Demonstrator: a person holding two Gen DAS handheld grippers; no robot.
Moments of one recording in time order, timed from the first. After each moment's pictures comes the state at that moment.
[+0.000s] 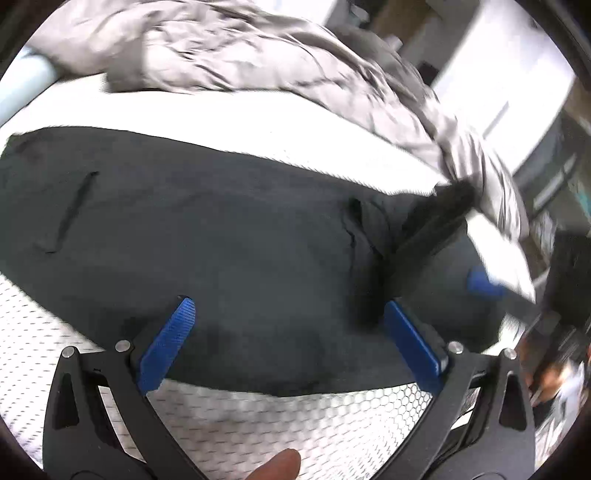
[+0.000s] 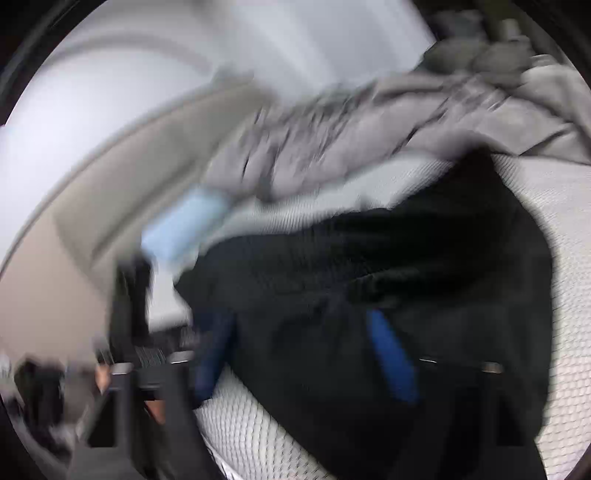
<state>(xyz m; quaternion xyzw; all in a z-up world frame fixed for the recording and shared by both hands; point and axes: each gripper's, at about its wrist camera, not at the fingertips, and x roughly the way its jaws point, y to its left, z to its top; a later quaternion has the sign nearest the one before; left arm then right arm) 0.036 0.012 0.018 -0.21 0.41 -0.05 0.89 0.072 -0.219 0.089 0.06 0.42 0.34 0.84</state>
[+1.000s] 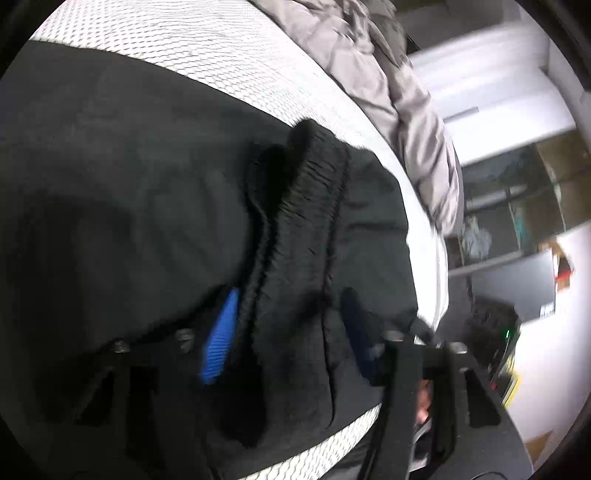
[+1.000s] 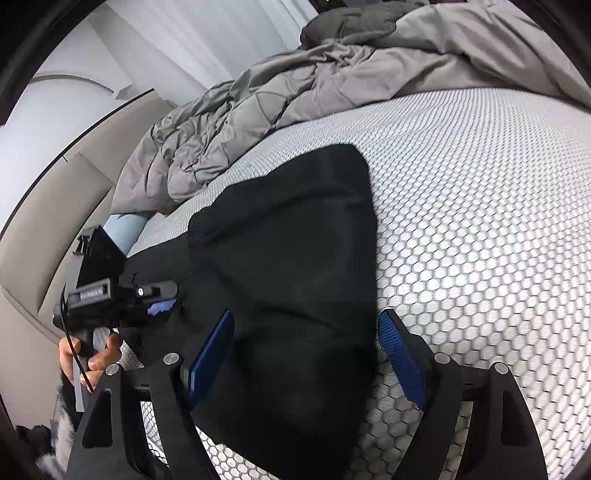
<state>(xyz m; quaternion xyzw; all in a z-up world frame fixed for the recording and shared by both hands) 0.137 -0.032 -0.038 -0.35 0.51 -0.20 0.76 0.070 -0.332 0.052 0.16 0.45 0.18 0.86</state>
